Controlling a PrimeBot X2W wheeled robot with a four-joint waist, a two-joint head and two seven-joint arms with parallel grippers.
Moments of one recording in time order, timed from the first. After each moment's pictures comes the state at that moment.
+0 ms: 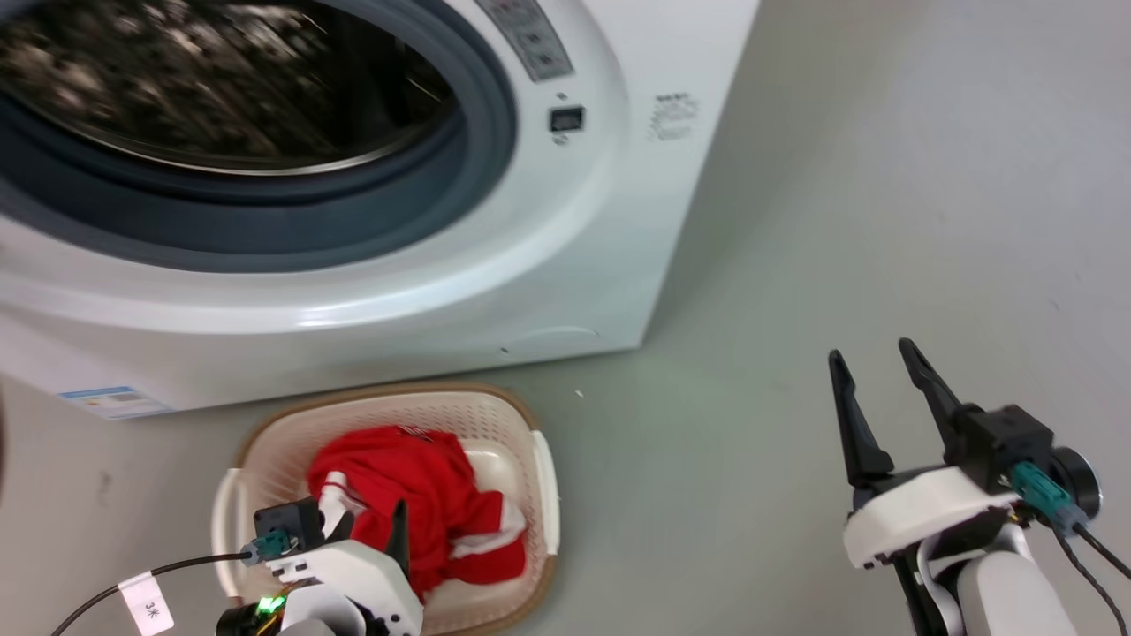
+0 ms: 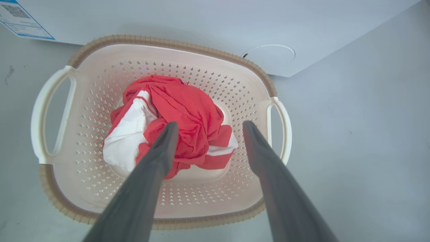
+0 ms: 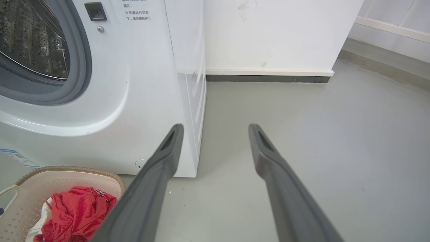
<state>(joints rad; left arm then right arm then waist) -0.40 0.06 -0.02 1.08 -0.35 -0.13 -0.26 -0.16 -0.05 0.04 0.19 0.05 0.13 -0.17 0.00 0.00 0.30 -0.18</state>
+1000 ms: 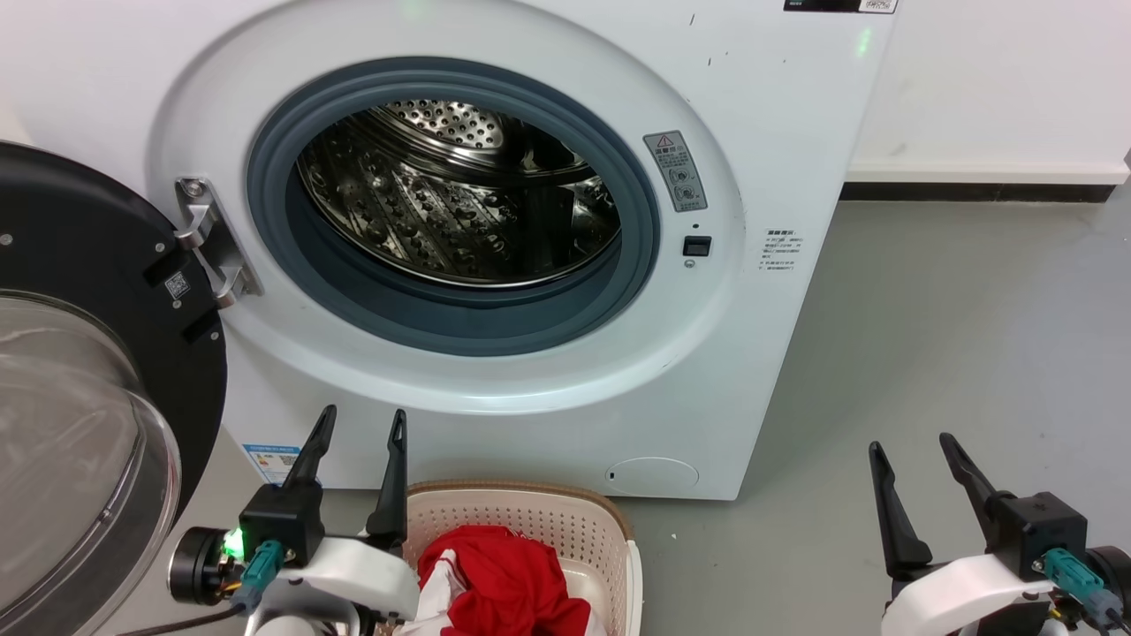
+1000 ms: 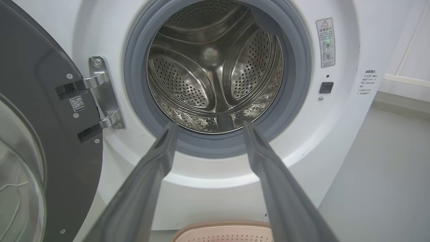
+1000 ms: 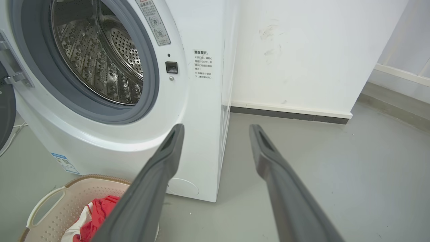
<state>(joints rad) -0.10 0.08 -0.06 0.24 -0.09 -0.07 -0.26 0.05 -0.05 -0.03 0.04 0.02 0.13 -0.07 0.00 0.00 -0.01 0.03</state>
